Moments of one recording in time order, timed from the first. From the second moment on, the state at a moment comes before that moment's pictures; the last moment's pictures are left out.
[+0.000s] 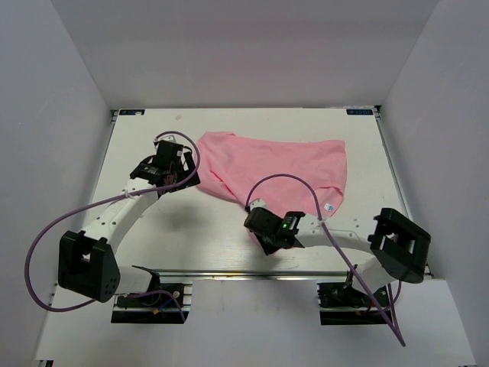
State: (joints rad) left arm -0.33 1.32 1.02 -0.61 -0.23 -0.52; right arm 1.17 1.53 0.84 -0.50 0.22 0.49
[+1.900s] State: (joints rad) left arm -0.24 1.71 1.07 -0.17 -0.06 -0.56; right arm 0.87 1.16 0.88 -0.60 0.38 0.49
